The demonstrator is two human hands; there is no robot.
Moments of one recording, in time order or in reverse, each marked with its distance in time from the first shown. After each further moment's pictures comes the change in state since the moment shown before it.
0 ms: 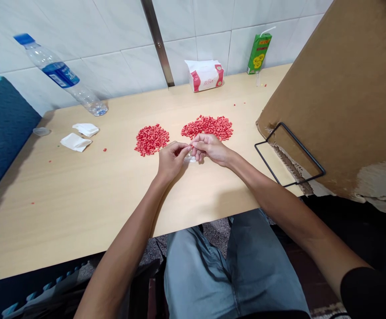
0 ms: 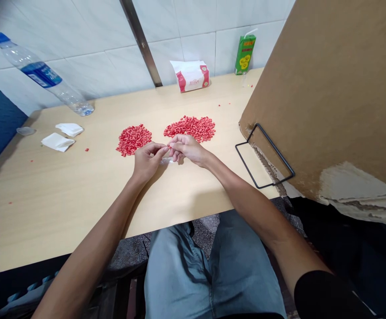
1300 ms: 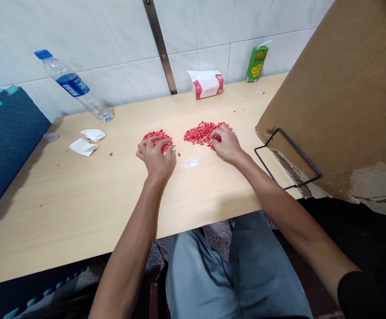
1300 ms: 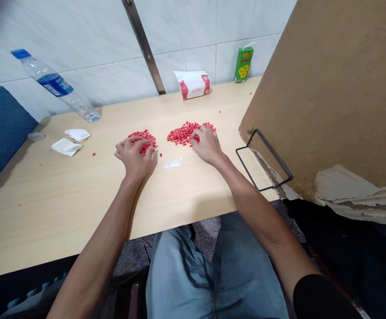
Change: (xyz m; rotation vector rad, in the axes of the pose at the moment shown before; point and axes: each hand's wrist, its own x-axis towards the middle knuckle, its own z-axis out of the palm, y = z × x) left_hand 0.011 -0.018 -0.029 0.585 0.293 -0.074; right_hand -0.003 -0.010 -0.038 -1.273 0.537 -0.239
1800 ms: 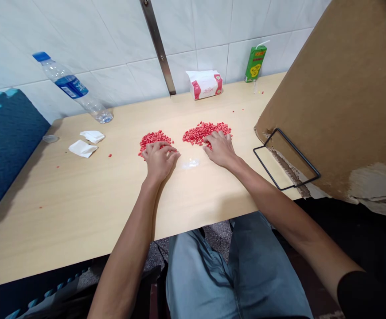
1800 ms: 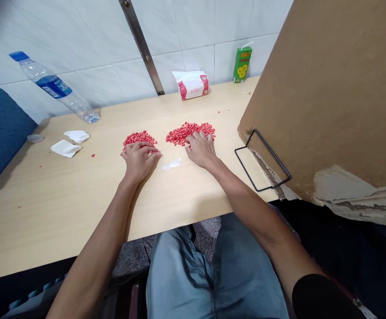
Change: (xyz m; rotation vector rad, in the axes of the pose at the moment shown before) left_hand 0.001 -0.013 0.004 -0.026 -0.198 0.100; right_hand -0.008 -0.009 0.012 -0.228 -0.112 -0.079
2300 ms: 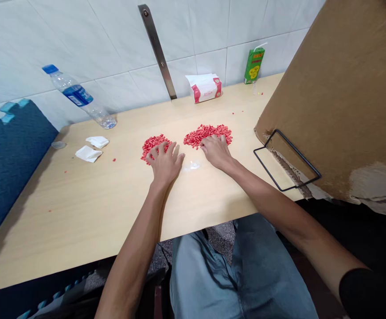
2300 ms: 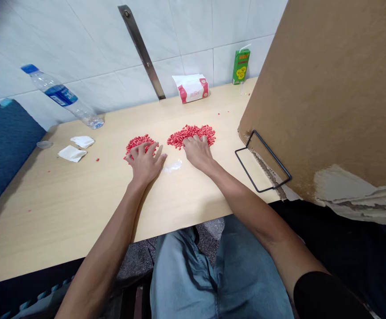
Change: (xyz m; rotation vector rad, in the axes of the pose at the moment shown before) left_hand -0.005 0.025 0.003 0.220 -0.025 -0.023; right_hand 0.009 -0.010 0.012 -0.081 0.026 -0.052
